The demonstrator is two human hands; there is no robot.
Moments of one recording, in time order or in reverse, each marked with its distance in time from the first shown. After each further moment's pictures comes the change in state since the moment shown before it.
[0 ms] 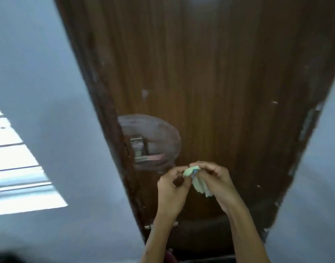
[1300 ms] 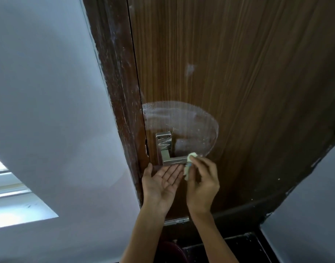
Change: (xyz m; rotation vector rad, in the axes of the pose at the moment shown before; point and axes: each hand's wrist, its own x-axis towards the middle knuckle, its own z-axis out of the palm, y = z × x) left_hand 0.097 -0.109 -0.114 -1.130 0.155 -1.007; right_hand 0.090 0.109 0.167 -0.638 0.675 -0.552
